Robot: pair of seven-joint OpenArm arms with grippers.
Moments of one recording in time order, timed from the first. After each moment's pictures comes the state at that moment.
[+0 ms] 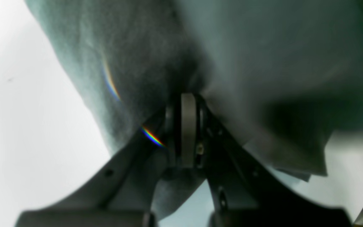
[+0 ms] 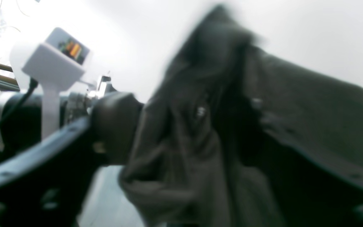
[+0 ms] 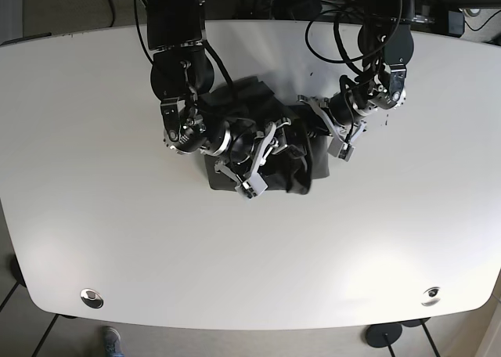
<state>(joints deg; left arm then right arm) 2.4 -9.4 -0.1 83.6 -27.8 -26.2 39.0 7.6 -7.9 -7.2 88.1 24.2 28.5 -52.8</state>
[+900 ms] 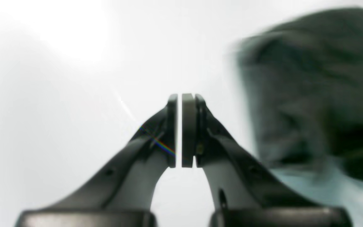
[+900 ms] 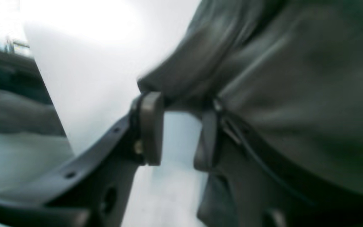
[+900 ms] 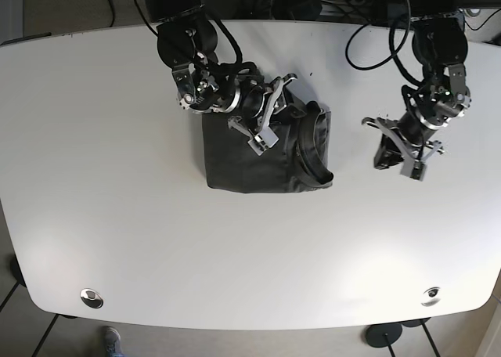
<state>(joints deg) 5.2 -19.4 -12.1 98.7 -26.8 -26.3 39.7 -1.4 -4.2 -14.6 85.7 24.2 28.5 -43.6</state>
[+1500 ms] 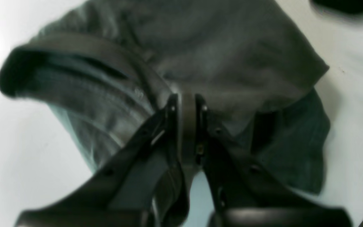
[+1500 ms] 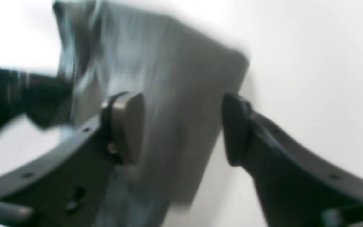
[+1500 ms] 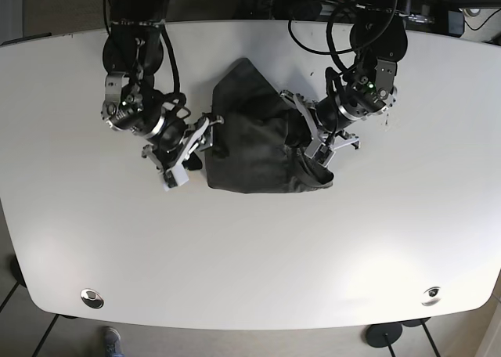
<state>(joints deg) 6.1 -8.9 5.0 98.5 -17.2 -26.4 39.4 3.6 0.0 6.6 94.5 23.9 28.9 -52.2</state>
